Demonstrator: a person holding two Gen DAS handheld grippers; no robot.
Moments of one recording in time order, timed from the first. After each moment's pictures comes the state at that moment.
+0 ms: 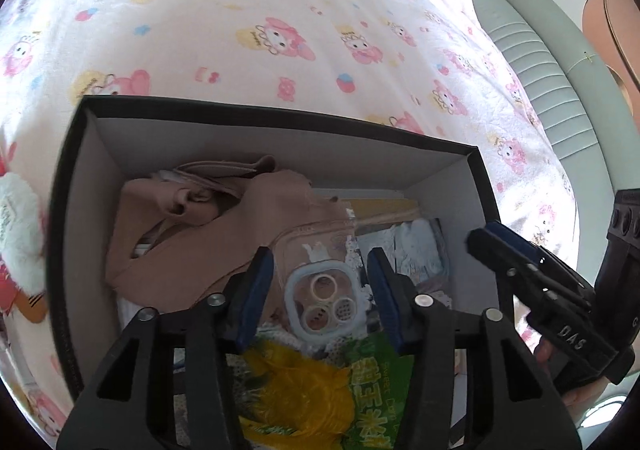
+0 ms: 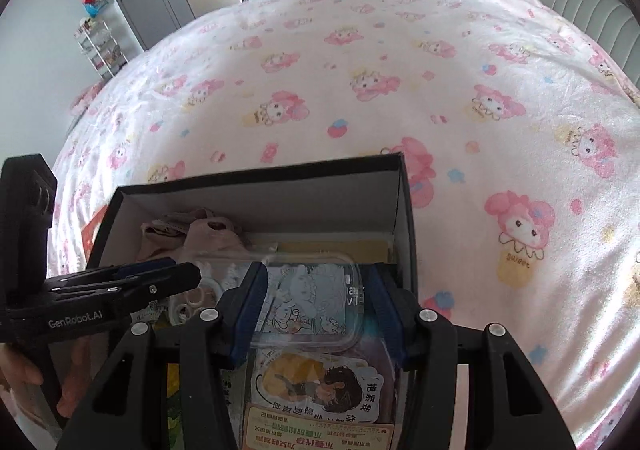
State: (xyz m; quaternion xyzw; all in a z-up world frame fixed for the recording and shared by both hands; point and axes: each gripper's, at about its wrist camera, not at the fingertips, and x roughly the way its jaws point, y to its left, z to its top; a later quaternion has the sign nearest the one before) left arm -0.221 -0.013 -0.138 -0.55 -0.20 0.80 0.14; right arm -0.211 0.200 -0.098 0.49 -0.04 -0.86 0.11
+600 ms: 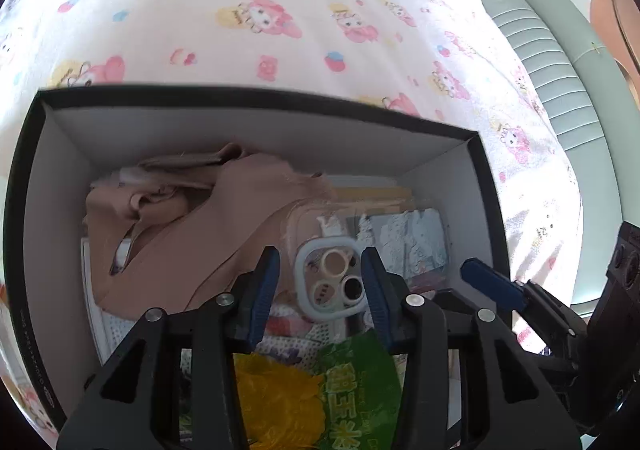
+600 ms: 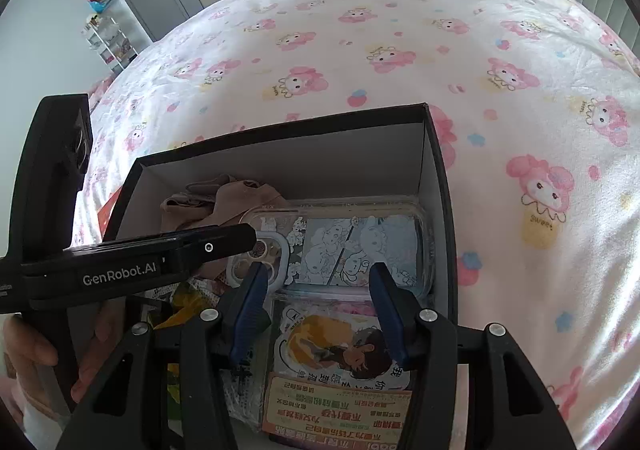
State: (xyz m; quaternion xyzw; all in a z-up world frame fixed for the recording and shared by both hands) left arm -0.237 0.008 -0.152 -0.59 -0.20 0.77 0.14; right arm -0.194 0.187 -0.112 0.52 -0.05 -0.84 0.14
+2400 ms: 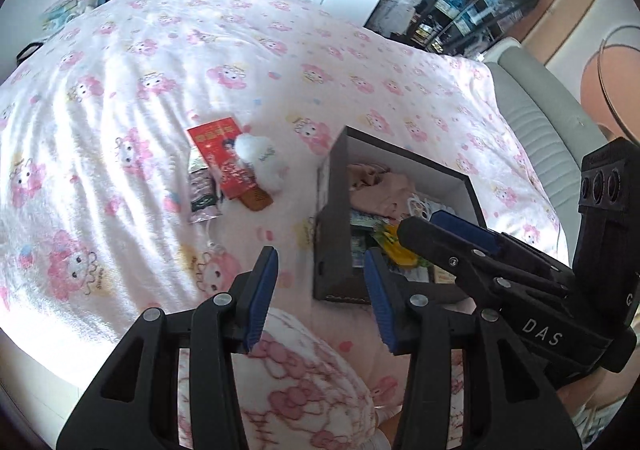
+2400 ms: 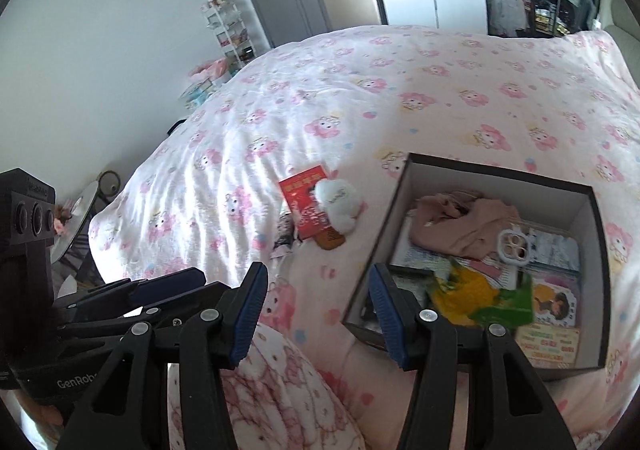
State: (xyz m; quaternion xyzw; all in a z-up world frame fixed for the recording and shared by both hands) left arm 0.023 -0.181 -0.024 -0.44 -0.24 0.87 0.01; right arm -0.049 -0.021 -0.011 0.44 0.00 -0.84 0.31
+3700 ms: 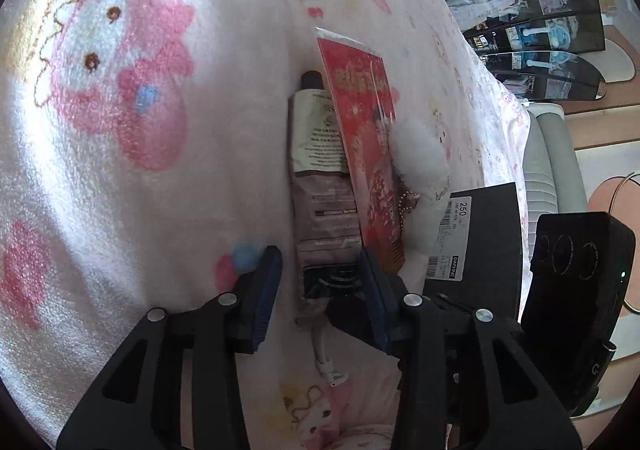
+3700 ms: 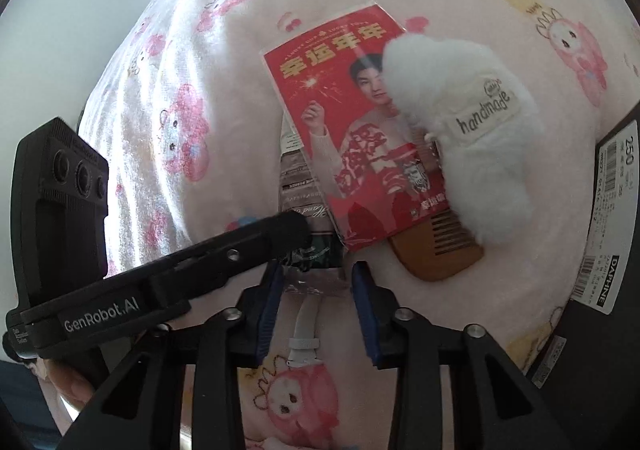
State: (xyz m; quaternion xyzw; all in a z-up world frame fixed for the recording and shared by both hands) left arm -0.104 -0.321 -0.237 -0.51 -0.44 0.74 0.05; right arm -0.178 -0.174 -0.206 0.65 0.02 -0.70 0.31
